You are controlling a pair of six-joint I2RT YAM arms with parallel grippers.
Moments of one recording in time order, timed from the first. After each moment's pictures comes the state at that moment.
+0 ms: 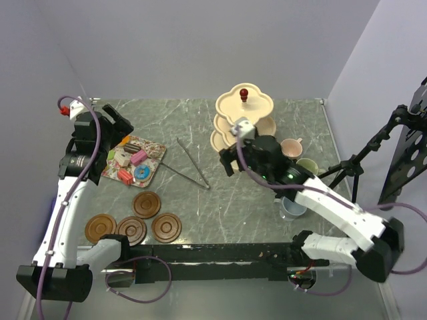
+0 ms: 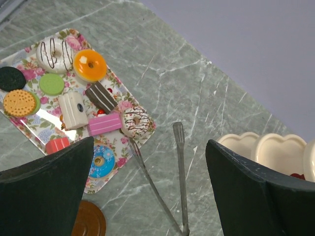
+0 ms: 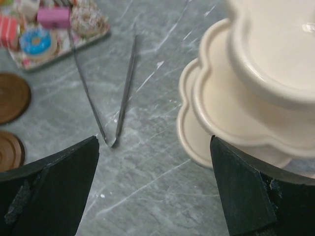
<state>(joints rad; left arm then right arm) -0.08 1.01 1.17 -0.57 -0.26 -0.67 0.75 1.04 0.93 -0.22 0.14 -0.01</state>
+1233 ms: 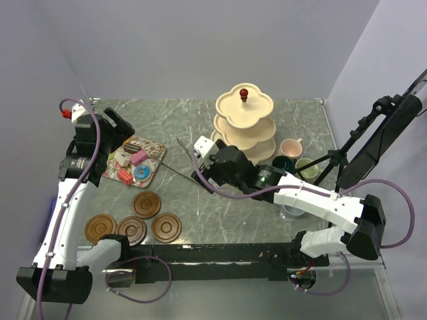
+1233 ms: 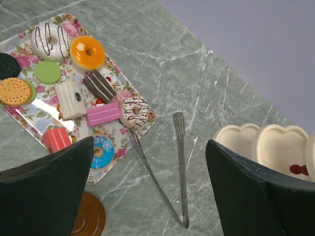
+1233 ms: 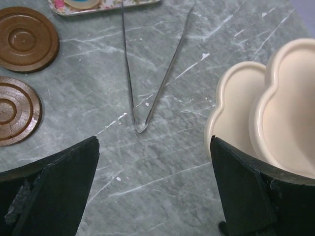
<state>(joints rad) -0.08 1.01 1.15 -0.59 -0.23 -0.69 1.01 1.29 1.12 -0.37 0.22 -0.14</state>
